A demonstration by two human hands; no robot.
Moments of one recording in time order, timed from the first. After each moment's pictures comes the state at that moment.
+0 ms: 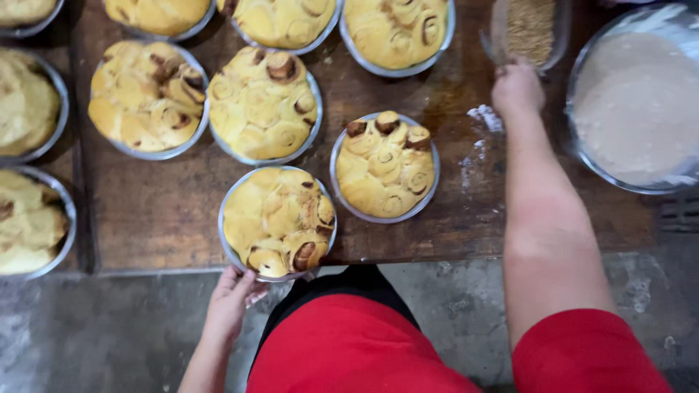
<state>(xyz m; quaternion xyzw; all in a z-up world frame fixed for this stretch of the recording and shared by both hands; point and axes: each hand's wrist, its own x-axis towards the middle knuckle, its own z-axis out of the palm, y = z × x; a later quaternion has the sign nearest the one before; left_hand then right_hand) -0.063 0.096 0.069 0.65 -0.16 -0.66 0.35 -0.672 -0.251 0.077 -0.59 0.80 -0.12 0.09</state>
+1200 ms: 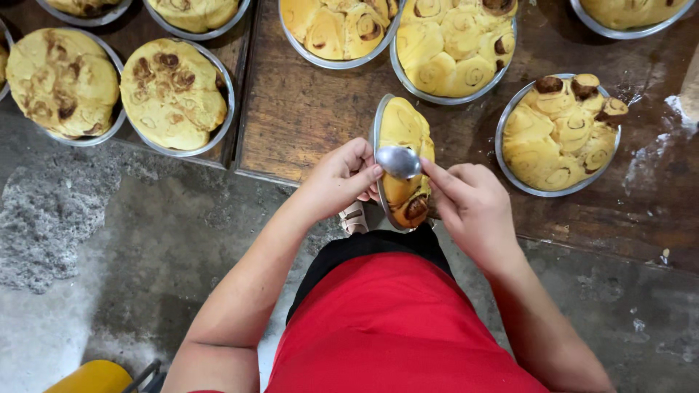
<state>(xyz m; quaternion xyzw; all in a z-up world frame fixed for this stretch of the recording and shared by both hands) 0.013 -0.007 0.193 0.46 -0.42 -0.71 0.32 -0.235 0.001 0.267 -0.82 0.47 -0.25 0.20</state>
